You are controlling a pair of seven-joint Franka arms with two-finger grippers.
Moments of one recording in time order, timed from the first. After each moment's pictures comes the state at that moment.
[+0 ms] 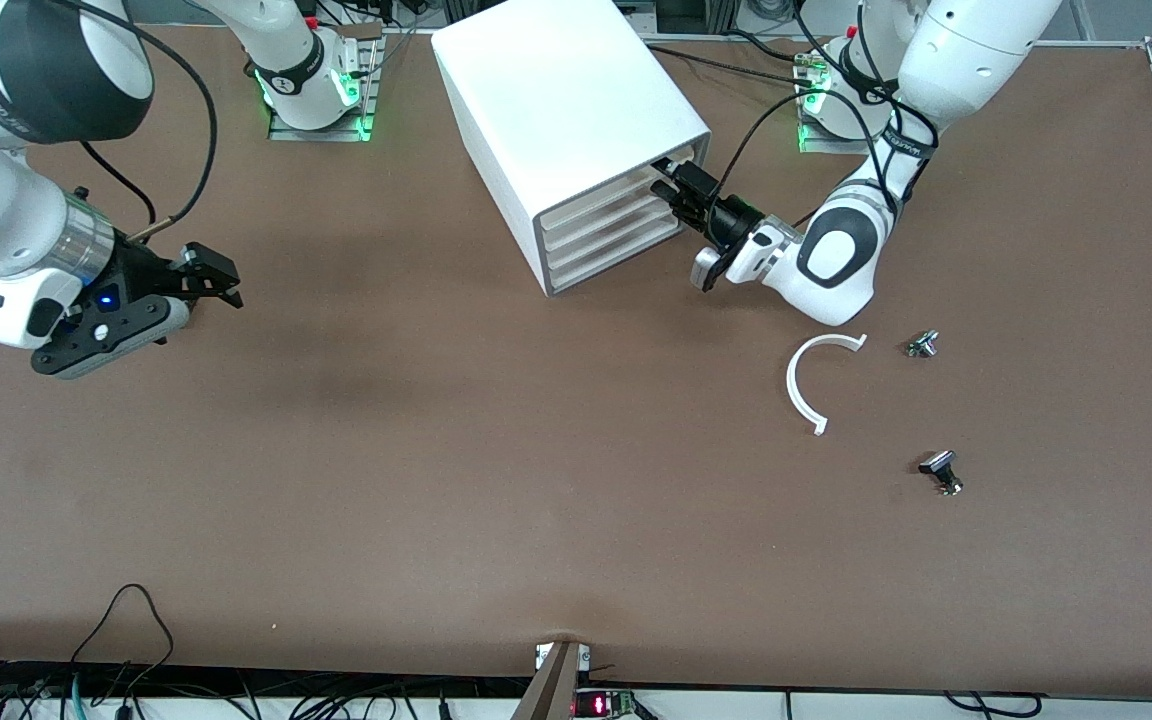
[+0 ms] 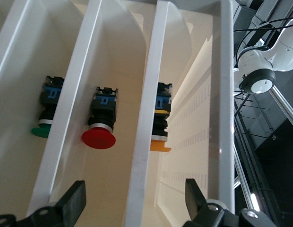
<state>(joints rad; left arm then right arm) -0.15 0.47 -0.21 -2.20 -1.28 1.48 0.91 0.23 0.22 -0.07 -1.50 0.08 1.69 -0.33</state>
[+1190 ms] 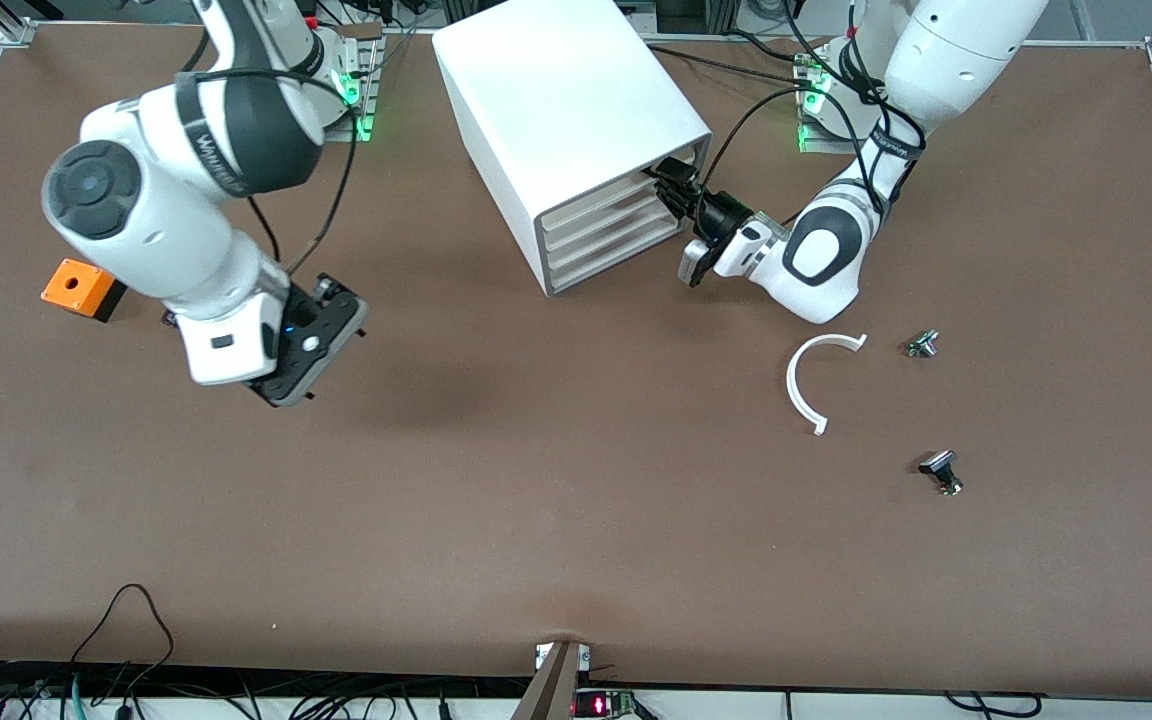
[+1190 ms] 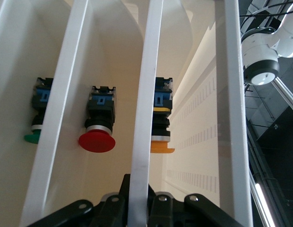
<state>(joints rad) -0.17 0.48 -0.21 -2.19 -1.29 1.48 0.97 0.41 0.34 -0.04 -1.50 0.09 1.95 -0.67</state>
